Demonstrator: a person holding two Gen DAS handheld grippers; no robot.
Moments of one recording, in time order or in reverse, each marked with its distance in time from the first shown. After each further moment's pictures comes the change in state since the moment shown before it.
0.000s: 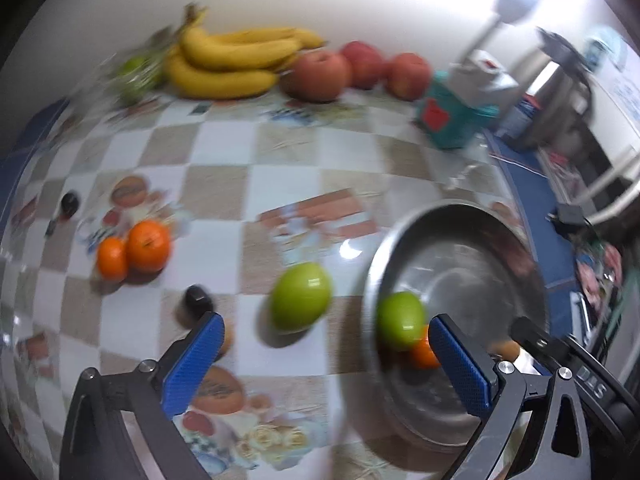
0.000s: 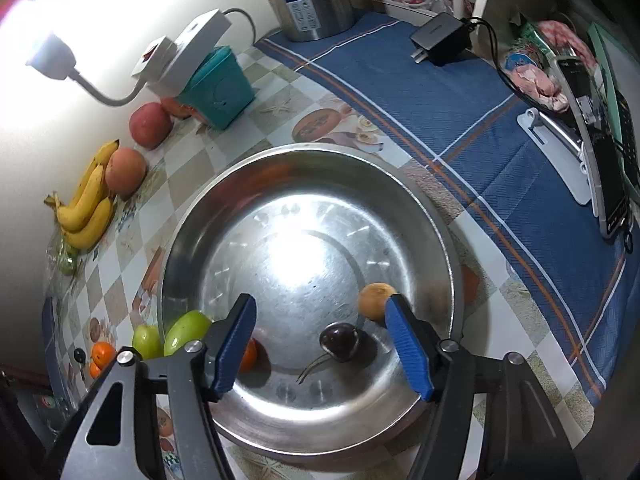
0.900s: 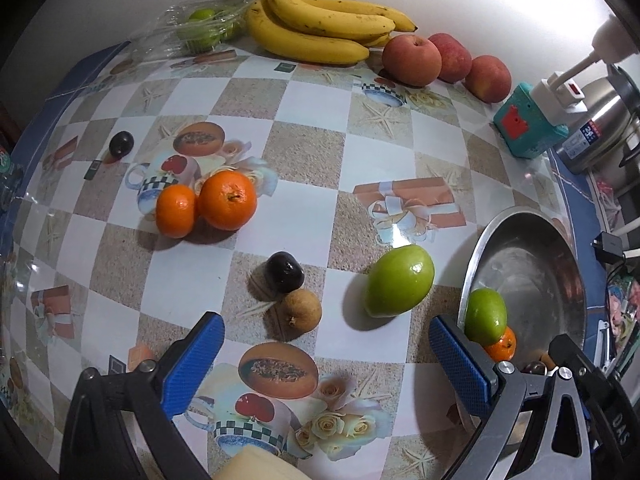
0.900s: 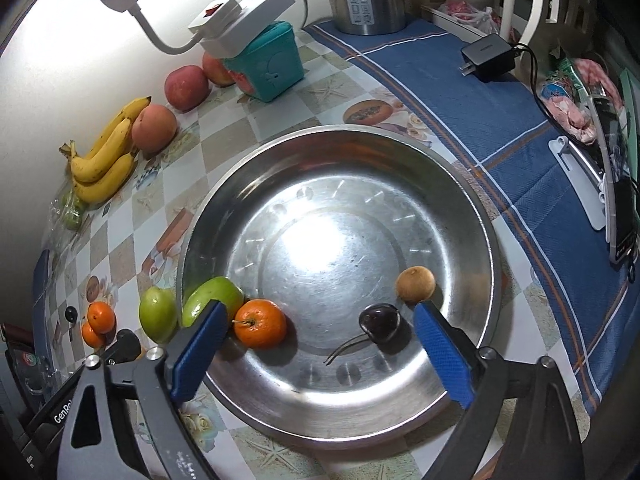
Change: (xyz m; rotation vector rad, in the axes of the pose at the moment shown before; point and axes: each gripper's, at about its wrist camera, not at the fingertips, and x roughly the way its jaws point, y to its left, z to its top) left arm 0.004 0.048 -0.009 -0.146 0.055 0.099; right arm 0.001 0.035 -0.015 -0.147 0.012 -0.001
